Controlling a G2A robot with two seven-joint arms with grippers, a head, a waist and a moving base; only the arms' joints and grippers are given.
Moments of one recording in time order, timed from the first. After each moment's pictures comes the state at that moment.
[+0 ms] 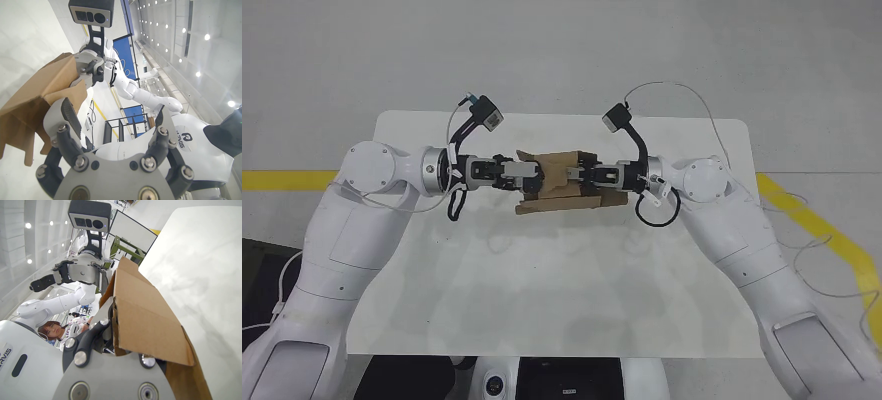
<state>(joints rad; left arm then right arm) 0.77 -1.00 -1.14 -1.46 -0.57 -0.19 -1.27 -0.62 -1.24 0.88 -1.14 0.39 -0.53 1.04</state>
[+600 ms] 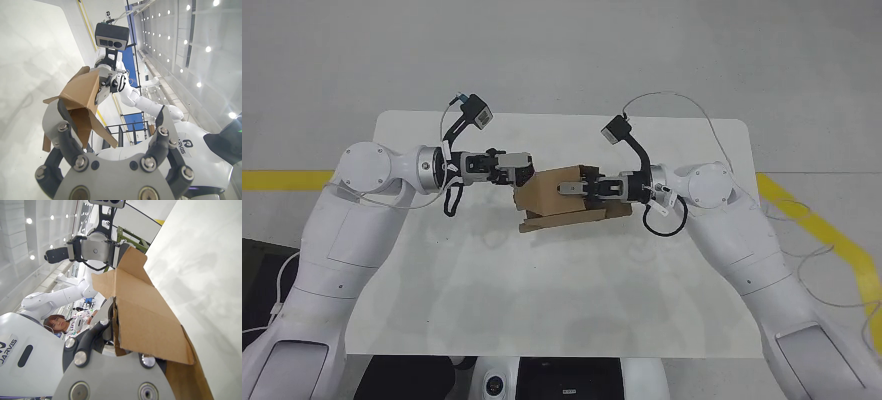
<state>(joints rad) 0.77 -1.00 -1.15 -1.42 -0.54 -0.18 -1.24 -0.67 -1.23 0.91 -1.20 0.41 -0.49 1.15</state>
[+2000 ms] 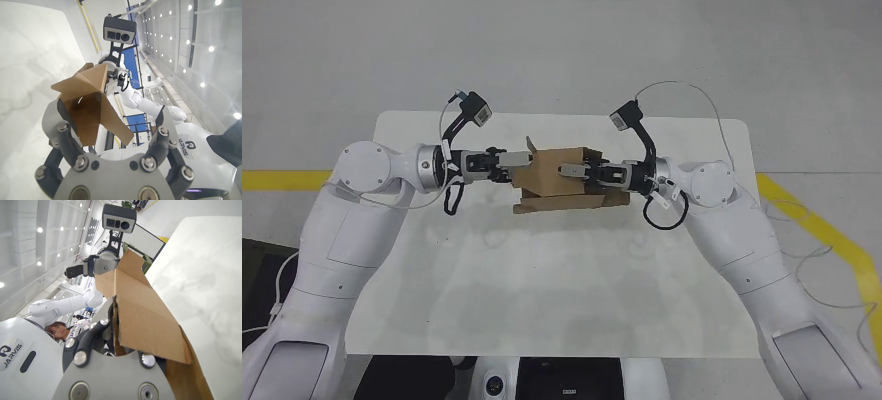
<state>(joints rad) 0.77 -1.00 -1.16 -1.44 -0.52 -0.18 -1.23 -0.68 -1.24 0.95 -1.20 0.41 -0.53 1.04</state>
